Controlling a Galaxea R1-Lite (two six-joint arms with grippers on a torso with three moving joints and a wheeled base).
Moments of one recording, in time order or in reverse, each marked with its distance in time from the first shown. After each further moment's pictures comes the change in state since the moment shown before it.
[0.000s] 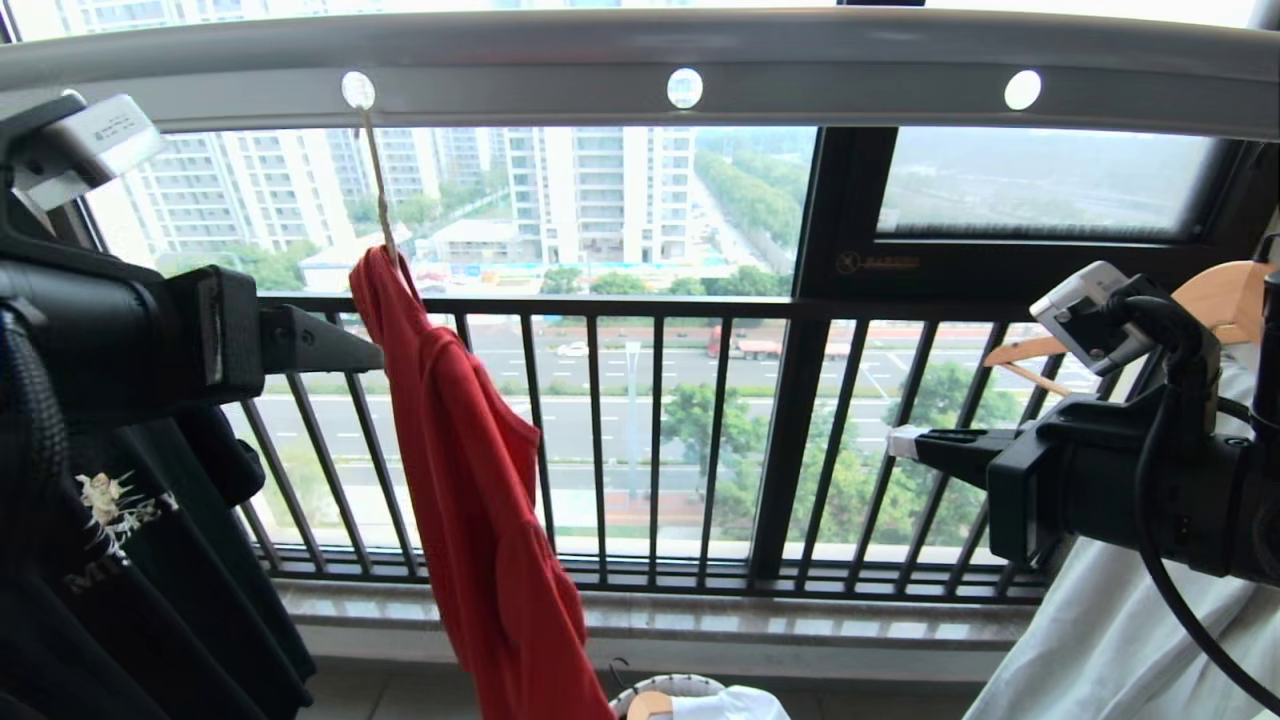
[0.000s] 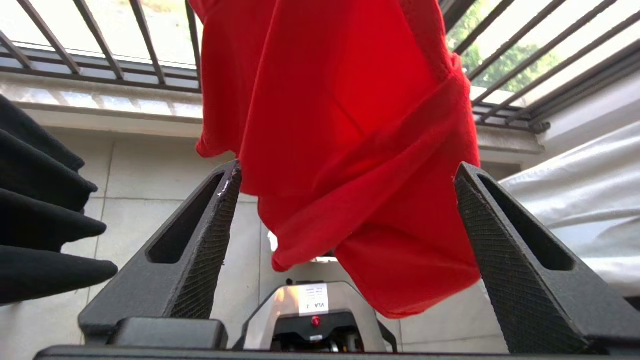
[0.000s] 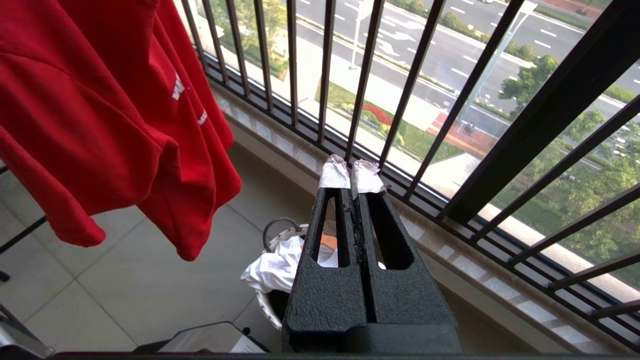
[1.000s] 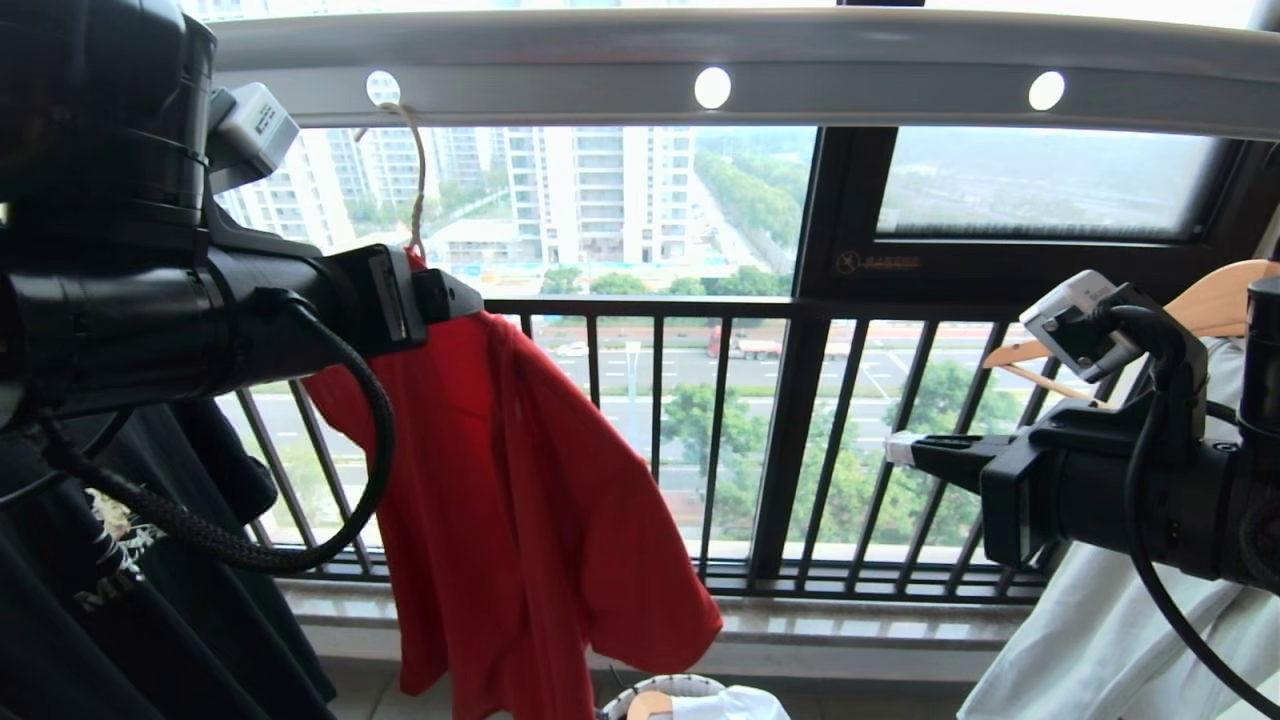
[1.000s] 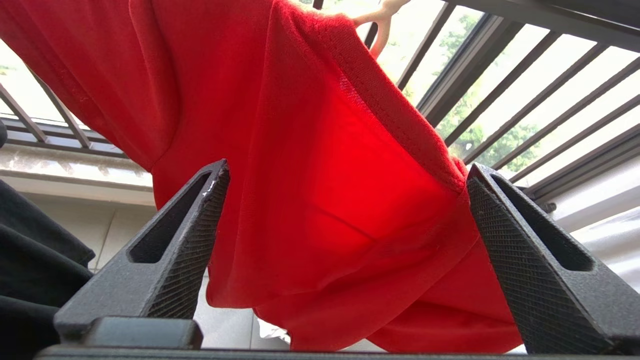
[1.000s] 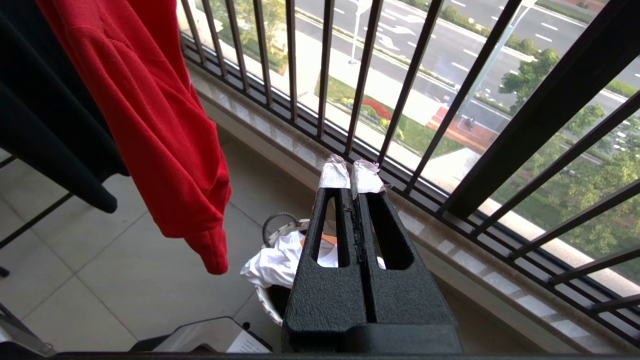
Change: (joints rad) left arm -0.115 0.119 0.091 -0.379 0.221 -0.008; right arm 0.000 0.009 0.006 0.000 0.000 -0.001
